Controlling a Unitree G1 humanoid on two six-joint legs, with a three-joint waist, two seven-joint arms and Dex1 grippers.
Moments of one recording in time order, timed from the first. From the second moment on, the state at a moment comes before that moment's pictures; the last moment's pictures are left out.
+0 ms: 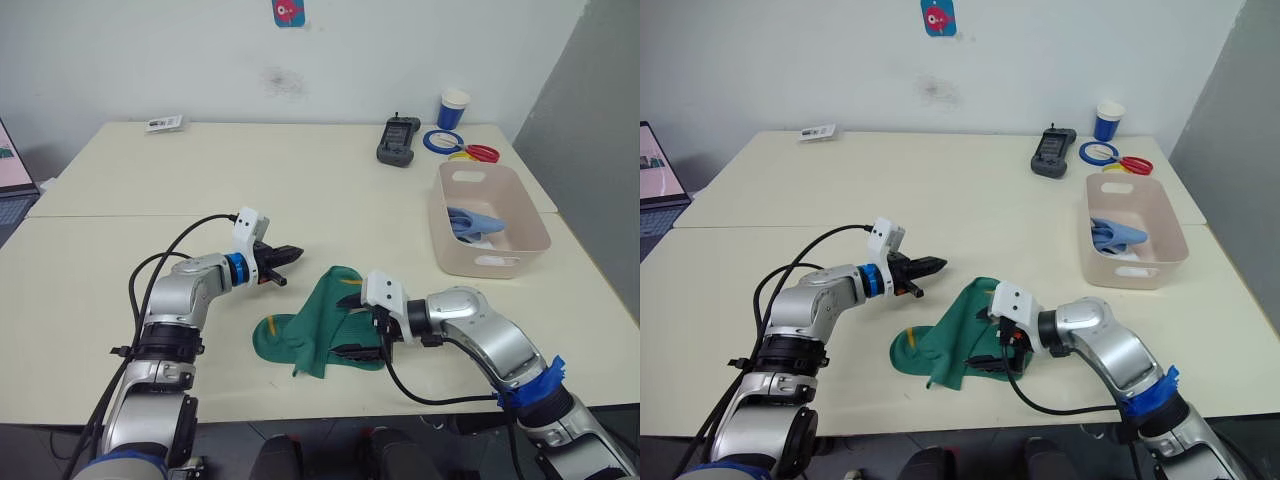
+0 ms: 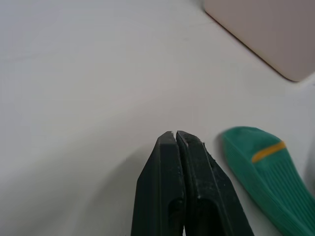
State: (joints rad) left arm -0.62 0.44 0.03 0.31 -0.33 0.64 -0.90; right arm -0.45 -0.44 0.42 -0.23 0.19 0.59 1.01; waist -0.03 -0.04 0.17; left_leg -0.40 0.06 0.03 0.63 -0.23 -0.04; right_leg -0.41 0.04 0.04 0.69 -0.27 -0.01
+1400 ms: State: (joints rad) left arm -0.76 0.42 -0.06 0.50 -0.23 0.61 -0.96; right arm -0.44 -0.48 0.39 -0.27 0.22 0.60 0.97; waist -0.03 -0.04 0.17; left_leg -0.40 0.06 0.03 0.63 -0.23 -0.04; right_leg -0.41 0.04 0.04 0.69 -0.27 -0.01
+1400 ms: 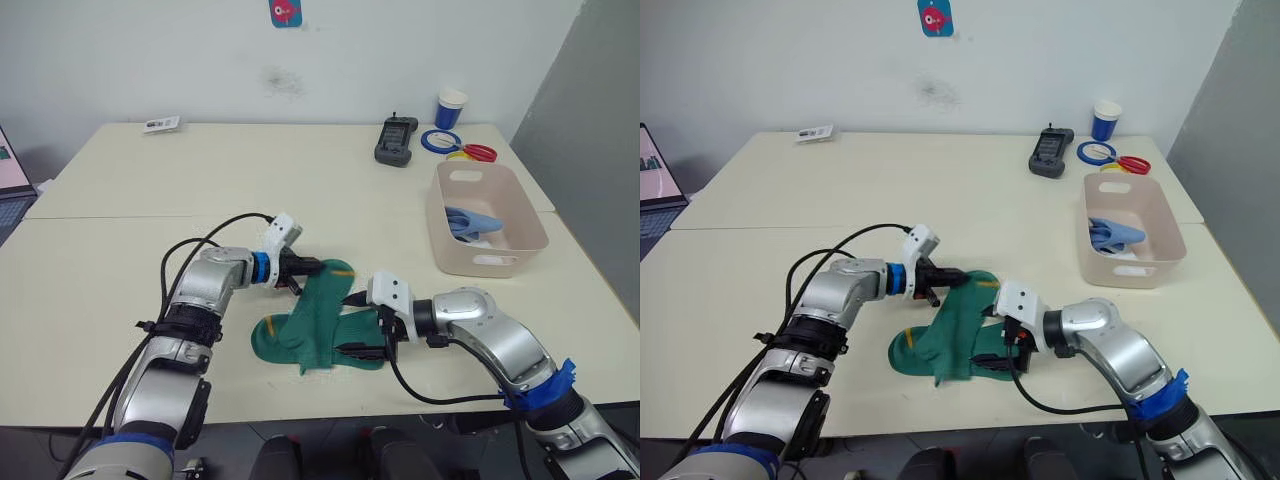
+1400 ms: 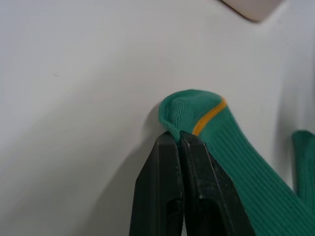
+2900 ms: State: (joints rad) left arm -0.68 0.40 0.07 0.38 -0.31 0.72 -0.78; right arm -0.52 -0.39 0.50 -0.15 0.10 0.73 0.88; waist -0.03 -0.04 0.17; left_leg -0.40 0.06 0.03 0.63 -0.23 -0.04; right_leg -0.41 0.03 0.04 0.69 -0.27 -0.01
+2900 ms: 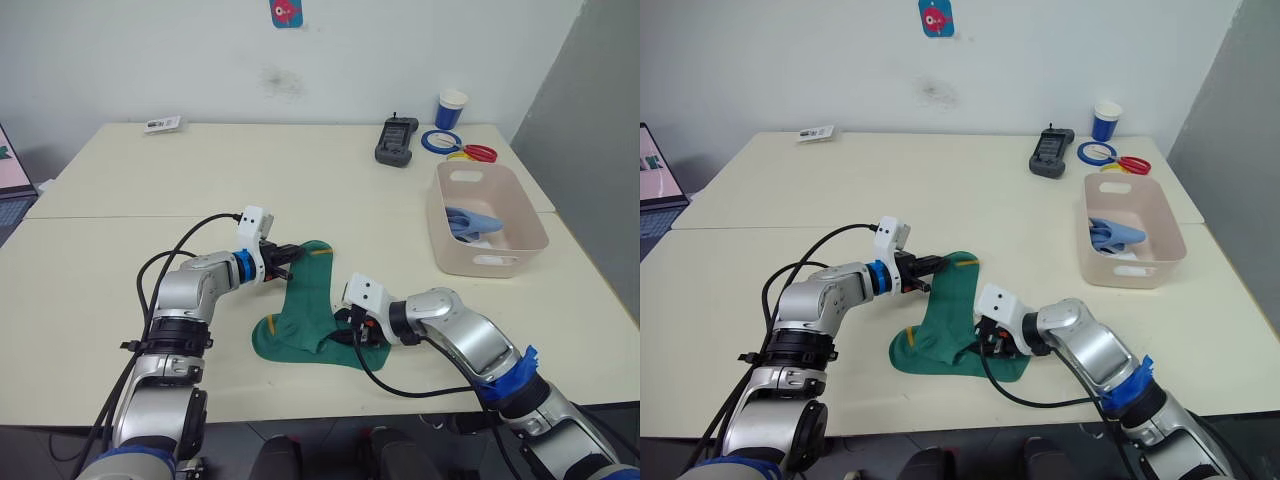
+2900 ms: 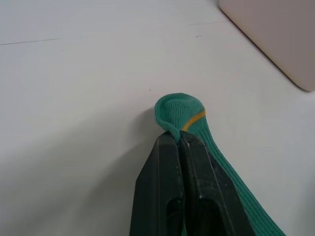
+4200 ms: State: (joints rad) left arm -0.60 0.48 0.12 0.23 -0.42 0.79 -0.81; right arm -0.57 -0.42 0.41 -0.23 0.30 0.88 0.94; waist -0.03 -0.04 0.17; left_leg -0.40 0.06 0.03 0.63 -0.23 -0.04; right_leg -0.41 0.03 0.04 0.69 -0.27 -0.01
